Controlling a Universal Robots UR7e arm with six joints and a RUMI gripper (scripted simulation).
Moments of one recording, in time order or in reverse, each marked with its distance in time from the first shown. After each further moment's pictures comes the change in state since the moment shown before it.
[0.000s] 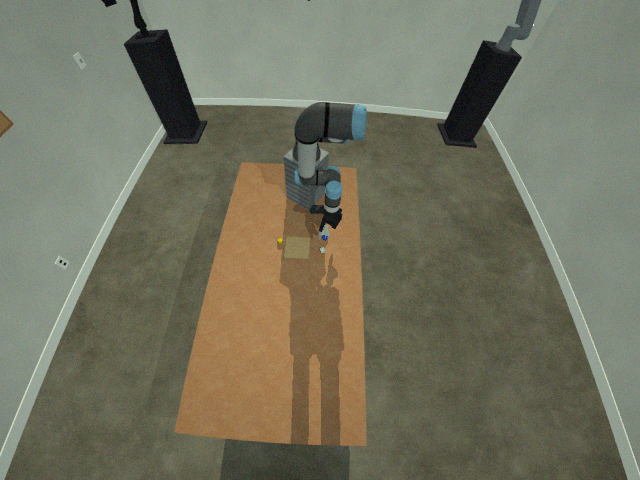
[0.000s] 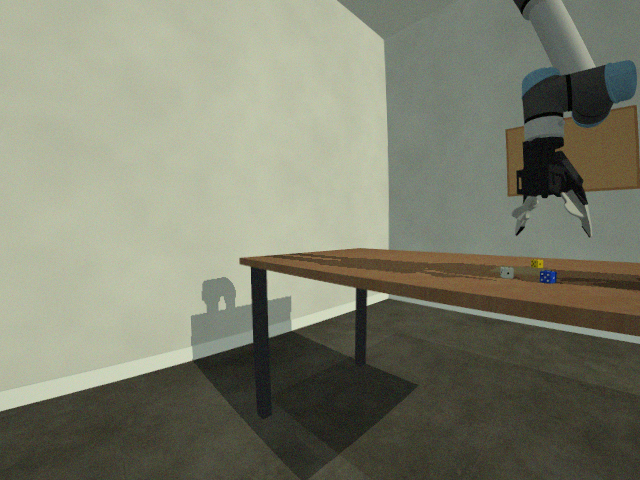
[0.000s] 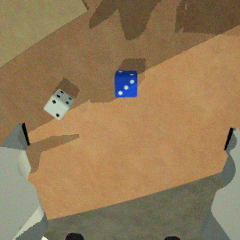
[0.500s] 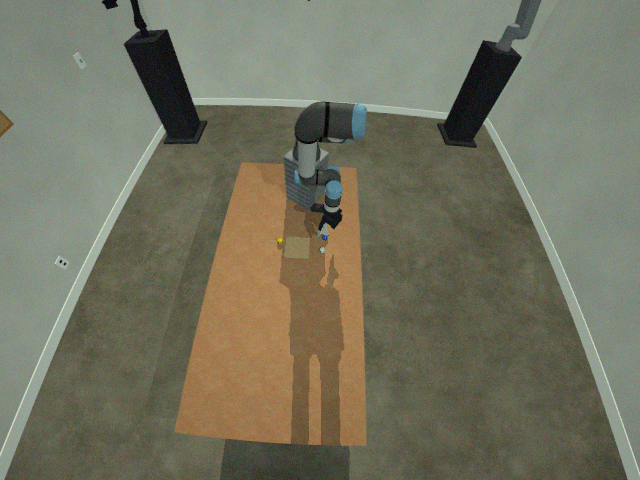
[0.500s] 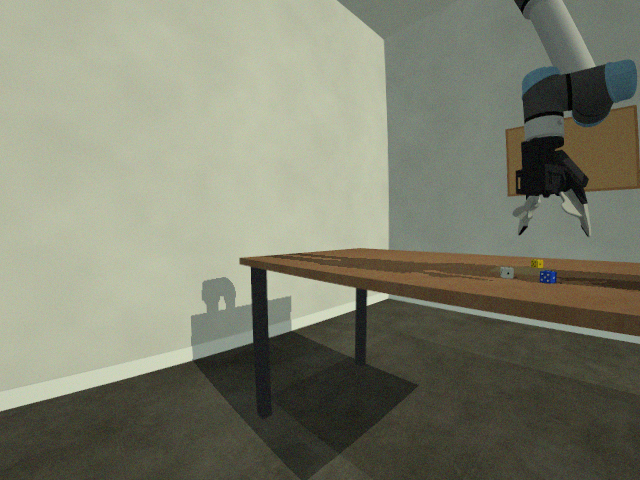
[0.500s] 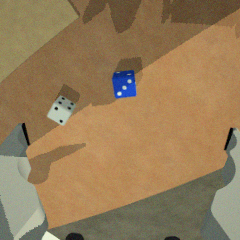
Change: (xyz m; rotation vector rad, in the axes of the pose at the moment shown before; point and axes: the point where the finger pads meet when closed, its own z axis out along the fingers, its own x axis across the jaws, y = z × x) arm 0.002 0.000 -0.001 0.002 -0.001 0.107
